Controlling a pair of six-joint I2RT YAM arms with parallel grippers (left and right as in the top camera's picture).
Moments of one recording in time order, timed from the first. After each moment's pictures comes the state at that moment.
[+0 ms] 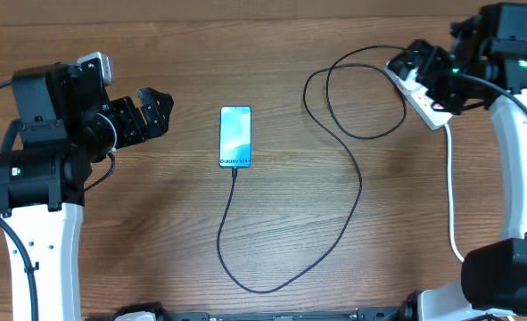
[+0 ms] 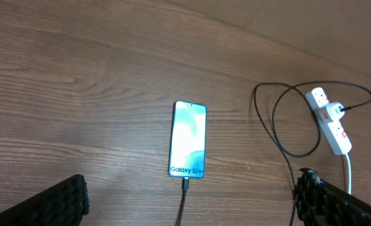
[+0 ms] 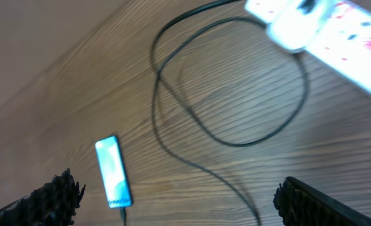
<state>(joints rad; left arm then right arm) 0.10 1.27 1.46 -0.99 0.32 -0.26 -0.13 1.70 1.73 -1.06 -0.37 0.40</state>
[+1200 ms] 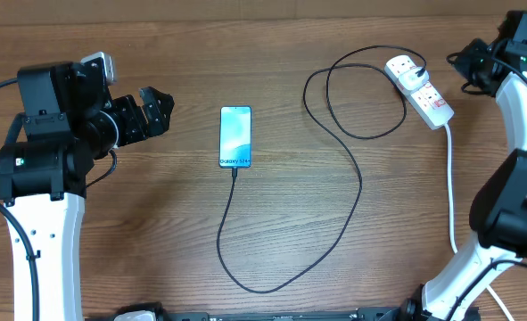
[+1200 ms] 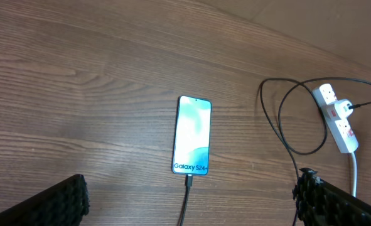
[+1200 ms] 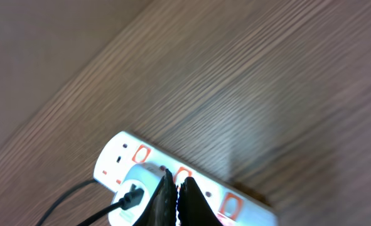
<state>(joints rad) 0.10 1.30 1.46 -0.99 0.32 -0.26 -0.32 2.08 1.73 -0.55 -0.11 0.44</state>
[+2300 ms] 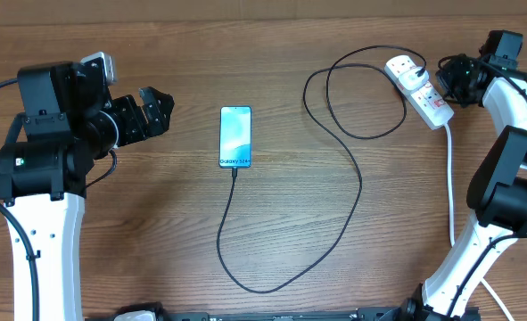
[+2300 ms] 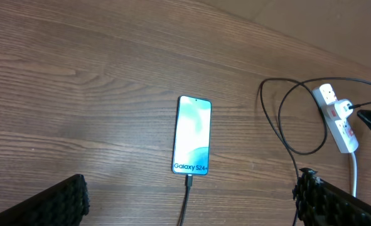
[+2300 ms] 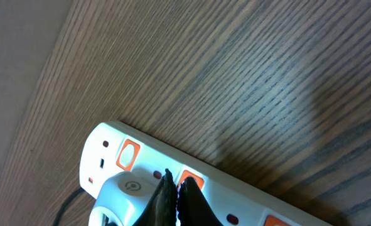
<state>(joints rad) 0.10 1.30 1.46 -0.99 0.32 -0.26 -0.33 2.24 1.73 -0.47 -0.26 0.62</state>
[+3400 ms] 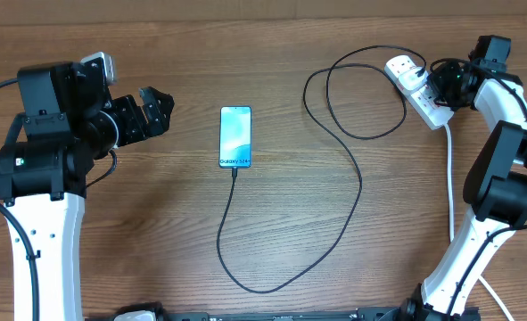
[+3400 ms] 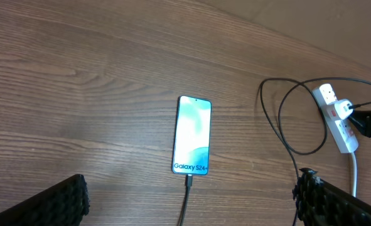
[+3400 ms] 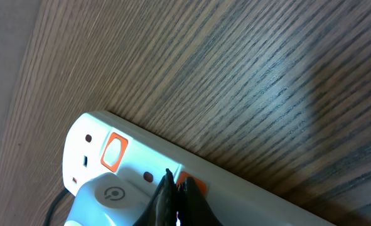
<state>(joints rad) 0.10 1.30 1.46 -0.99 0.32 -0.26 -0.31 2.29 1.73 -0.45 -0.29 0.64</state>
